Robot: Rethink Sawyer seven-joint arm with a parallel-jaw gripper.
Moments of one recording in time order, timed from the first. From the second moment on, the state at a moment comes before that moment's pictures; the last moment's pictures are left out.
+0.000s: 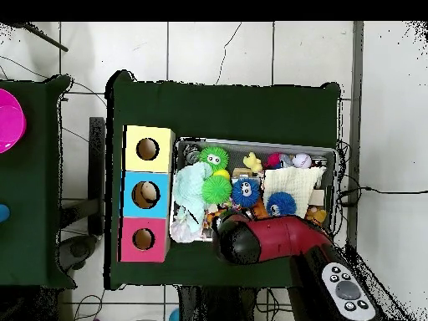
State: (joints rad) arm -0.57 -0.76 0.30 1.97 -0.56 0.38 1.57
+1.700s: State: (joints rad) arm -0.57 -0.64 0.29 1.94 -0.69 0.29 1.57
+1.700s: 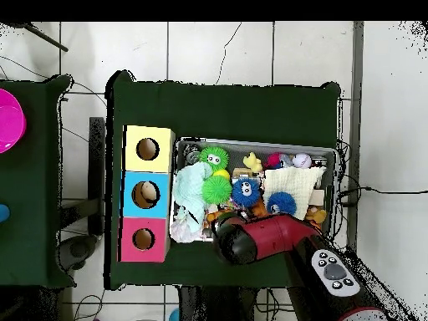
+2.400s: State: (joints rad) arm -0.62 -0.68 0.31 1.94 -0.70 0.30 1.57
